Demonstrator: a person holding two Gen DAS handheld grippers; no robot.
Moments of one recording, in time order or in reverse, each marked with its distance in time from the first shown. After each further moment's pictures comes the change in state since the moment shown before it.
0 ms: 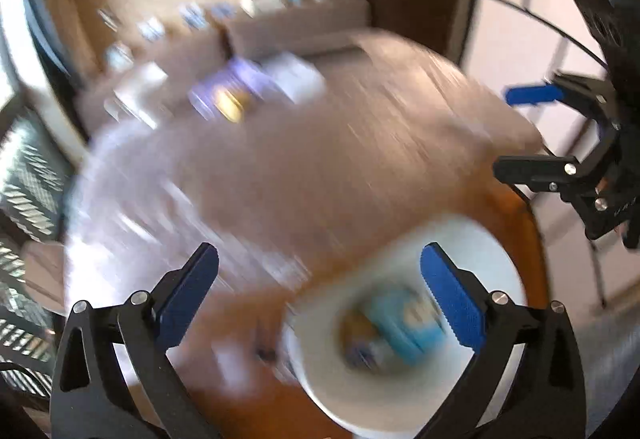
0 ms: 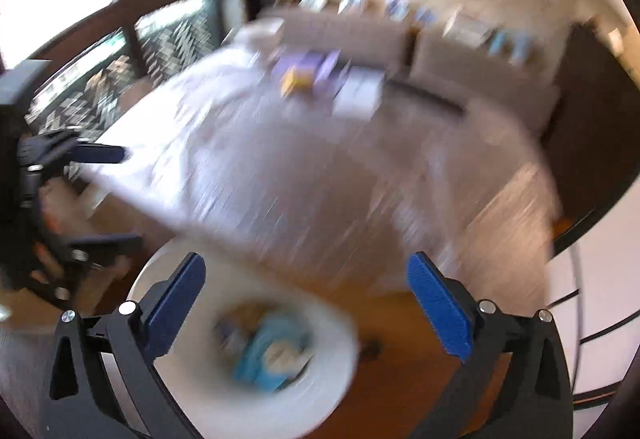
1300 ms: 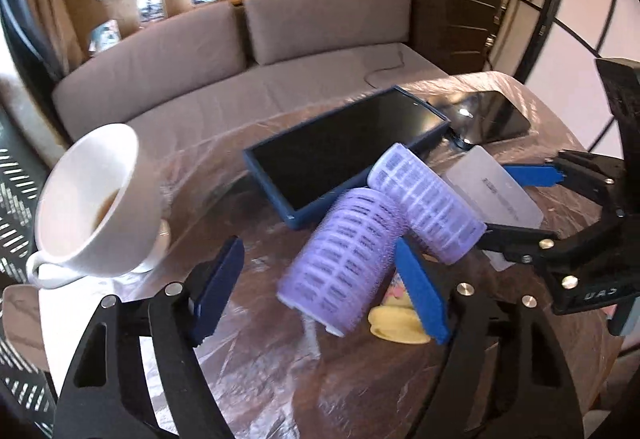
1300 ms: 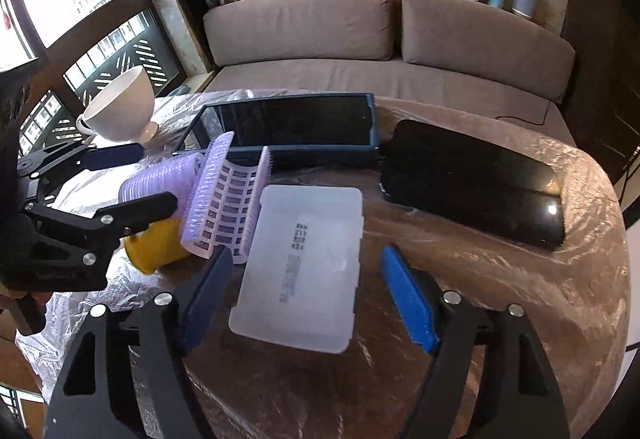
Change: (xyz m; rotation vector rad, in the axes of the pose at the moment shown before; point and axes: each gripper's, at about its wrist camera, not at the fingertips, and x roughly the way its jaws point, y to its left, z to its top) left arm 0.210 0.165 0.142 -0.055 0.119 -0.103; right arm 0.256 -0.067 0.146 0.179 0.162 0.098
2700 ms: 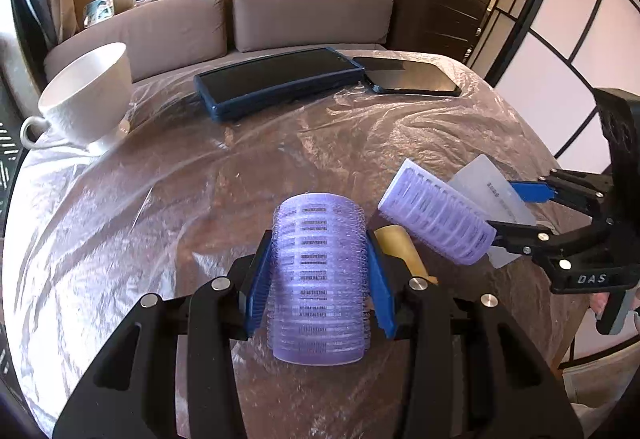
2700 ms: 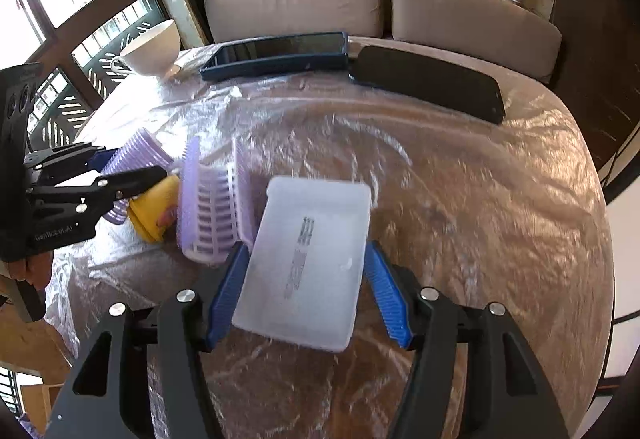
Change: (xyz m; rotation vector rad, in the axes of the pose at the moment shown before) left arm -0.044 -0.053 -0.062 -0.097 -0.006 -0.082; right arm -0.068 -0.007 -0.092 0.002 0.046 -0.030
